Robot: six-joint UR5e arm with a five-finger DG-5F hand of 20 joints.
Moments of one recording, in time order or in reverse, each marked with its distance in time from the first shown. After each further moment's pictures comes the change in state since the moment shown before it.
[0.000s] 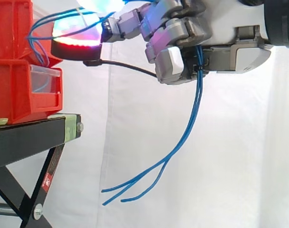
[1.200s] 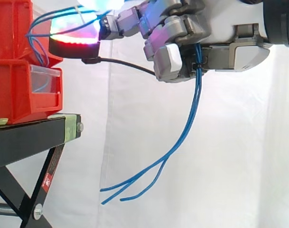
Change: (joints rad) arm 0.000 0.000 0.000 0.011 -0.001 0.000
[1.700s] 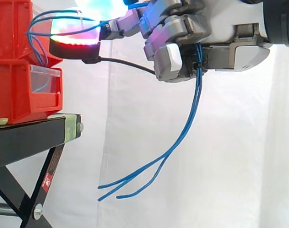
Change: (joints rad) arm 0.000 0.000 0.000 0.000 0.001 0.000
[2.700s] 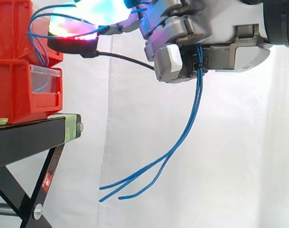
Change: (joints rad) arm 0.000 -0.001 0.000 0.000 0.003 0.000
